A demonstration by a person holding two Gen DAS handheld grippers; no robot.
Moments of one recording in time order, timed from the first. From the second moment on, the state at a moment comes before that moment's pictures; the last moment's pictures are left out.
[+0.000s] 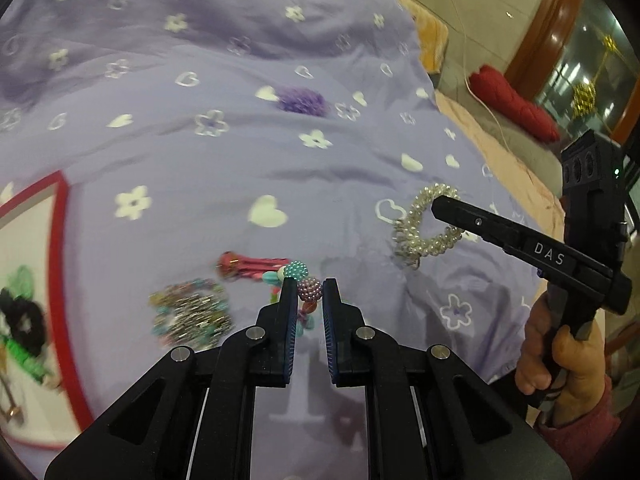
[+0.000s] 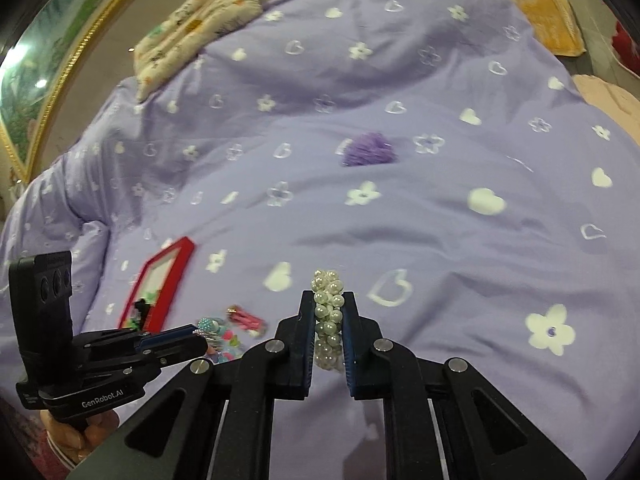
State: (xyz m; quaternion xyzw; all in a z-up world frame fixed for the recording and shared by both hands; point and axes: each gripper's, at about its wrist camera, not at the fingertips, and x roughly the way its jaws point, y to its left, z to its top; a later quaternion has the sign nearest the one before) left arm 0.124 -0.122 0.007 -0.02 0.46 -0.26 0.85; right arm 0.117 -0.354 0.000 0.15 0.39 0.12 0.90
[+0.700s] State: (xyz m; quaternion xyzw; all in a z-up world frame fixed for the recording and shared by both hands) left arm 0.090 0.039 0.018 -0.12 0.44 -0.13 0.88; right arm 0.120 -0.231 0.003 0.13 0.41 0.25 0.87
